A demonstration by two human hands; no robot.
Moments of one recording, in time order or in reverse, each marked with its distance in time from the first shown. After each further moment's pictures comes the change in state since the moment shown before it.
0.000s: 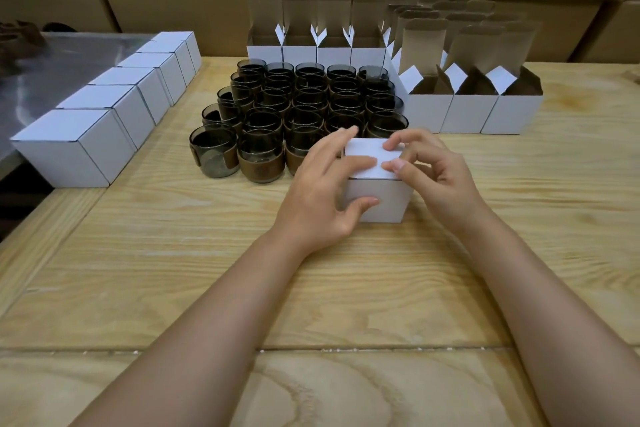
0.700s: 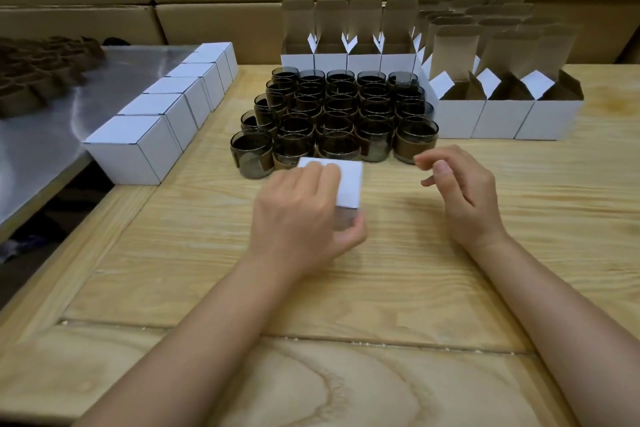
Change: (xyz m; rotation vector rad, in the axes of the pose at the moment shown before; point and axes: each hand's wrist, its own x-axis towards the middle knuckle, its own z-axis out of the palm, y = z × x) left_hand -0.023 0.029 -0.061 0.815 0.129 0.114; right_hand -0.004 0.013 0.017 -0.147 0.227 -0.188
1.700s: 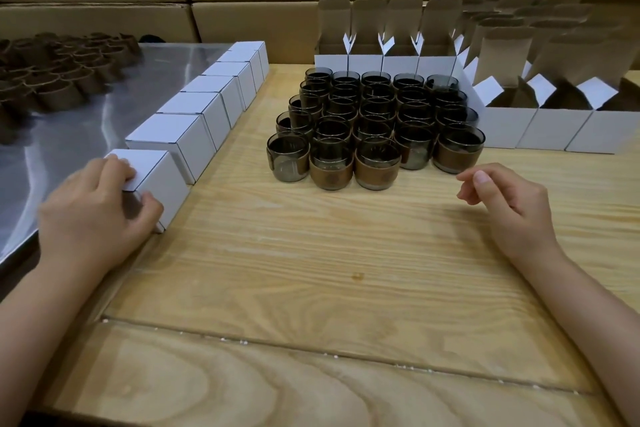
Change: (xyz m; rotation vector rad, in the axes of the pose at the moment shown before) left_hand -0.101 -0.213 -0.053 0.299 -0.147 -0.485; right_hand 0.002 0.003 0.001 -0.040 -0.041 0.143
